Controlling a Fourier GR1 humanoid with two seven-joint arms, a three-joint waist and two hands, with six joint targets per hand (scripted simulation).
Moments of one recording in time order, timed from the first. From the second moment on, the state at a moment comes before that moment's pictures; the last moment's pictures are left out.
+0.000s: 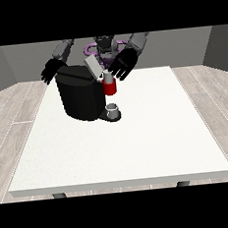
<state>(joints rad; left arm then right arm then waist) -1.17 0.44 0.12 -0.63 -0.63 -0.13 -0.12 -0.33 -0.03 -0.05 -1.38 -0.03 -0.15 -0.04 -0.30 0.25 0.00</state>
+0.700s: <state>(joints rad) -1.17 0.45 0.13 -0.61 -0.65 -0.13 -0.14 -0.32 -0.03 -0.05 -1.40 -0.02 -0.16 -0.06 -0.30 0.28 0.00</state>
